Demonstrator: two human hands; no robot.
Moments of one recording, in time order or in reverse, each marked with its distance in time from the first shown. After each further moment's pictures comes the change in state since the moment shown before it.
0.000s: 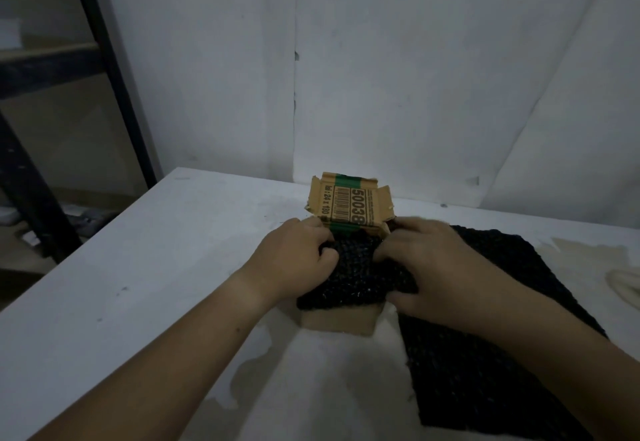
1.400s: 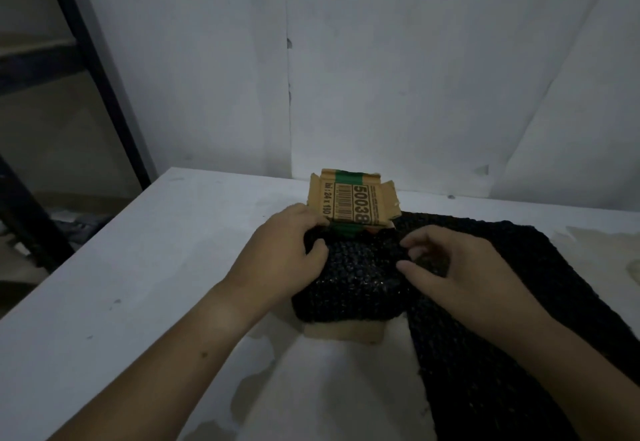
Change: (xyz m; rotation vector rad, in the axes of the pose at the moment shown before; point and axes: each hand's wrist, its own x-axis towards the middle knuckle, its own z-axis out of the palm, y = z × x) left_hand 0.002 -0.011 -0.005 -0.207 0.215 0.006; right_hand -0.006 0.012 0.032 0.619 0.280 0.408
